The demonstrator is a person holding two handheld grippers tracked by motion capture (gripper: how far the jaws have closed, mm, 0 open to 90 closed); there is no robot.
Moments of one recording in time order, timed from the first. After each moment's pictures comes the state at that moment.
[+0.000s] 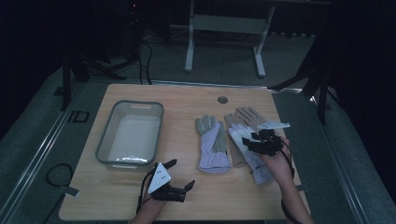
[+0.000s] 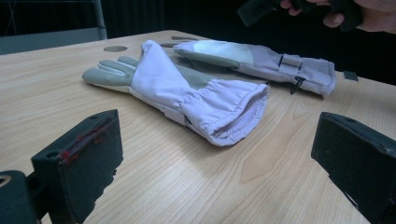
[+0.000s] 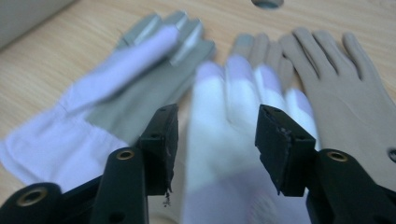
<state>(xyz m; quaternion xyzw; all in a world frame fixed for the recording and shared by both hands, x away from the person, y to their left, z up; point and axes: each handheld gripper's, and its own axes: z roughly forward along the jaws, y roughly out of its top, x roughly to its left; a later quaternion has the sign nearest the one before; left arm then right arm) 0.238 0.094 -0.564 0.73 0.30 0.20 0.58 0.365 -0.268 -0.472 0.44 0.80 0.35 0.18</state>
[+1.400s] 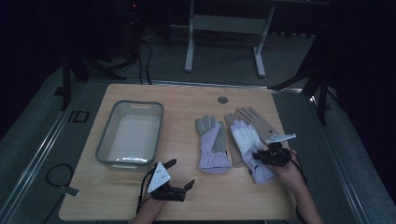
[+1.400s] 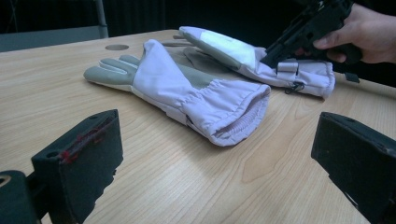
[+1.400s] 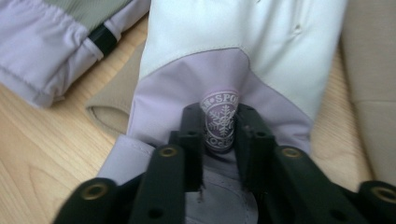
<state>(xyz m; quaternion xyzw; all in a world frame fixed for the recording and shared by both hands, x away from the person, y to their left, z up) 0.239 0.094 -0.564 0.72 0.31 0.20 0.58 0.363 -0.319 -0.527 0.41 0.84 0.32 0.10</state>
